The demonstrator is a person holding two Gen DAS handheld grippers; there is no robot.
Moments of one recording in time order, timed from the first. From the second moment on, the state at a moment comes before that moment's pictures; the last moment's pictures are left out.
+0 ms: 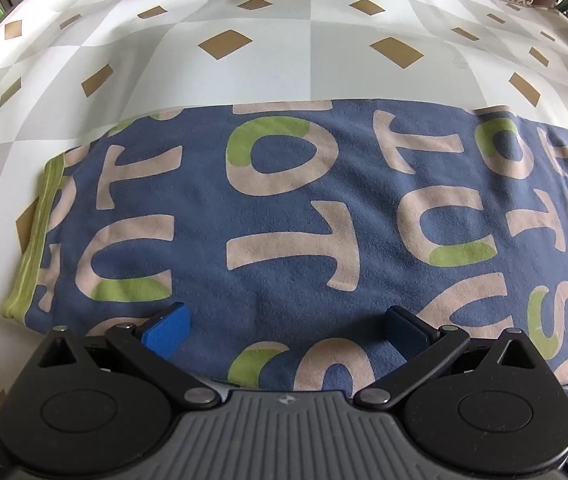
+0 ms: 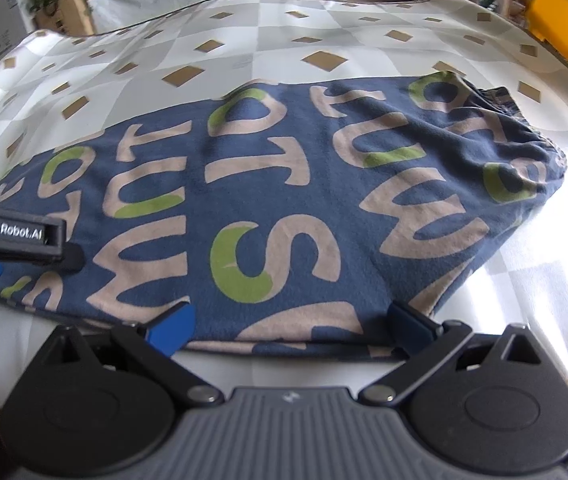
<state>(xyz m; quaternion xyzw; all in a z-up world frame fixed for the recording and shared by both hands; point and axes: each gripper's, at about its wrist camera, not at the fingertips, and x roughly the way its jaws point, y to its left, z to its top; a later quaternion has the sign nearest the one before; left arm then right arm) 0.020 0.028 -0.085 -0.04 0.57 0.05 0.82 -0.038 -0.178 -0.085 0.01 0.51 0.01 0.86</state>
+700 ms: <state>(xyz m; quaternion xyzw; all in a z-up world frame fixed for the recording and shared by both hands) 0.022 0.023 -0.087 -0.05 0.57 0.07 0.82 0.040 -0.274 -0.031 0.05 0.51 0.03 0.86</state>
